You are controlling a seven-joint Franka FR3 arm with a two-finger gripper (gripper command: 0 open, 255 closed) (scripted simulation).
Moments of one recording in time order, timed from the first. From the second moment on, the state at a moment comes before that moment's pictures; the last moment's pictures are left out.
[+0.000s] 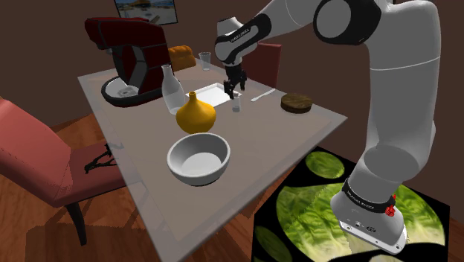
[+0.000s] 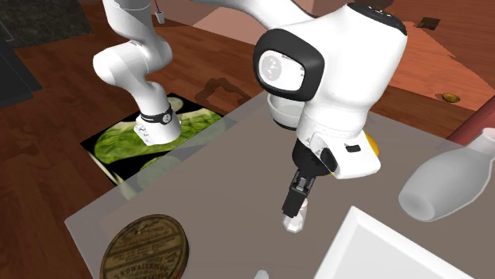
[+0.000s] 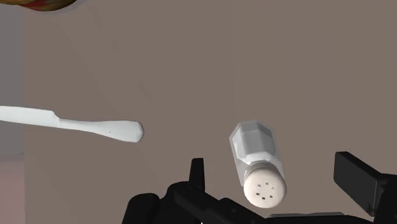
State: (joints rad) arm -0.04 0.39 -0.08 -1.68 -0.11 2.03 -0.15
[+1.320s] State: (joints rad) arm -0.04 0.40 -0.08 -1.69 -0.11 2.06 -0.15
